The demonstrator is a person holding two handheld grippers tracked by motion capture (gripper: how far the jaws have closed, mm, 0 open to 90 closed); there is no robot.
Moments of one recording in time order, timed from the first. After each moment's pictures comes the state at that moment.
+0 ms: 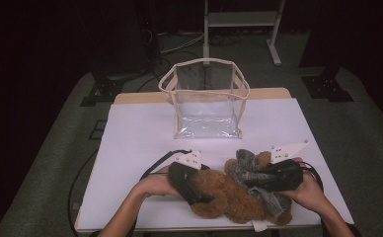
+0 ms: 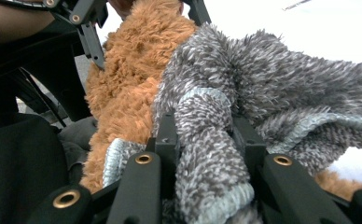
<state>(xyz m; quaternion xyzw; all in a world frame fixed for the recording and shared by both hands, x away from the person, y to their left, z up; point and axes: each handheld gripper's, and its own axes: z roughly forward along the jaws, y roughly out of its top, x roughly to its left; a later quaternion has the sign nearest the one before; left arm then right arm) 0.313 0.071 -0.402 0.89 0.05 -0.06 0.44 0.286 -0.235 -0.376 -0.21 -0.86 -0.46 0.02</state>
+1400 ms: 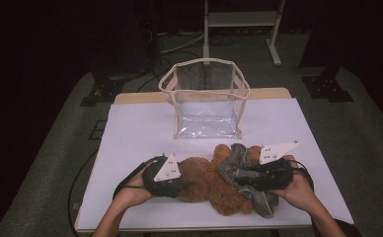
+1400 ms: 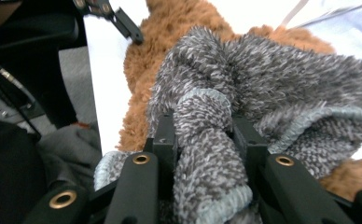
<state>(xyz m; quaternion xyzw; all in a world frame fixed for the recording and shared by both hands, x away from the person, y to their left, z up) 0.282 0.128 -0.375 0.90 0.10 0.17 0.39 0.285 -0.206 -0.366 -0.19 -0.87 -0.45 -0.03</state>
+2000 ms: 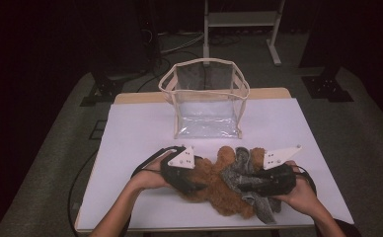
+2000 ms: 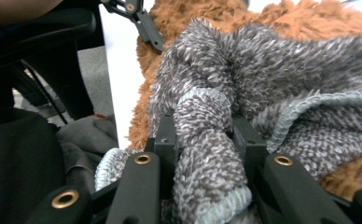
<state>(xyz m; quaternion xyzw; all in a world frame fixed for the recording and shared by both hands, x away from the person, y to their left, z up) 0.319 0.093 -0.385 0.90 0.03 0.09 0.42 0.280 -0.217 -0.379 -0.19 -0.87 -0.46 0.00</state>
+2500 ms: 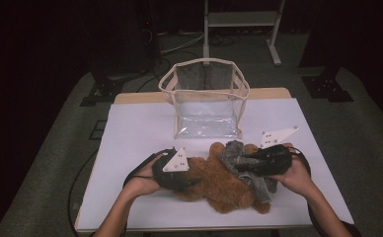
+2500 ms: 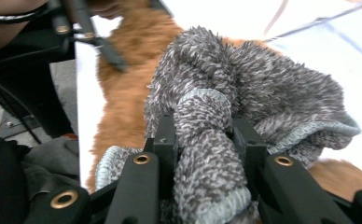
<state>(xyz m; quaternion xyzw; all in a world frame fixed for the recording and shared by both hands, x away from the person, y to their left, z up) 0.297 0.110 -0.379 0.90 0.06 0.14 0.40 0.321 -0.218 -0.363 -0.20 -0.86 -0.46 -0.02</state>
